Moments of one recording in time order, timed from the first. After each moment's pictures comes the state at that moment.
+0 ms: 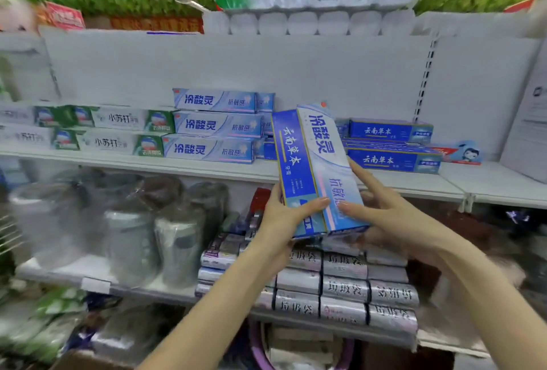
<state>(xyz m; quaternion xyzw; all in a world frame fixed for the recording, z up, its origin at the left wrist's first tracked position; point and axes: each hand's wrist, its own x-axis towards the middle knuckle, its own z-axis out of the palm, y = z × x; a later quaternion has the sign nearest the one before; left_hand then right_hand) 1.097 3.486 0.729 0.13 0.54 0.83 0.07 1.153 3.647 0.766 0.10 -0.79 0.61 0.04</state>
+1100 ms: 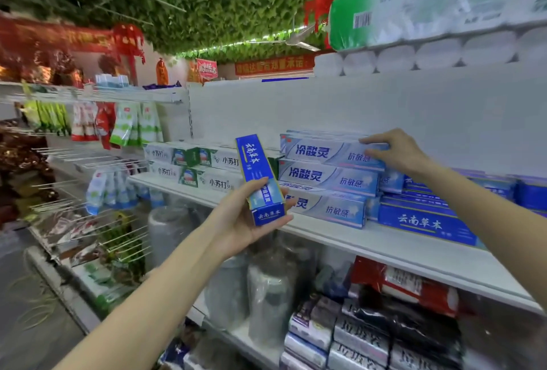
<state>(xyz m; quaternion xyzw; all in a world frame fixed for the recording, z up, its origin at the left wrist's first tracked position) 1.002 3.287 0.815 0.01 0.46 0.88 0.04 0.834 3.561 0.878 0.19 -0.89 0.32 0.25</state>
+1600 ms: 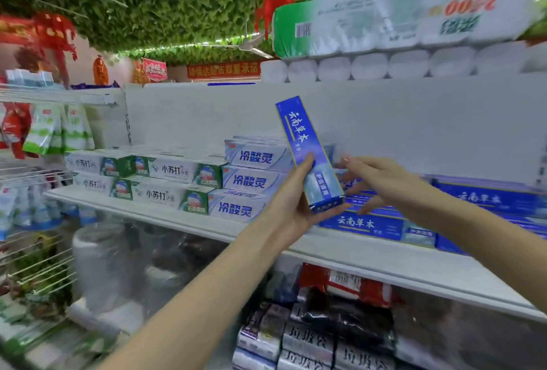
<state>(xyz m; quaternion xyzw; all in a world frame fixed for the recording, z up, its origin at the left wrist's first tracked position) 0.955 3.437 0.838 0.13 0.47 0.87 0.10 0.968 3.590 0.871 0.14 -0.84 0.51 0.10</state>
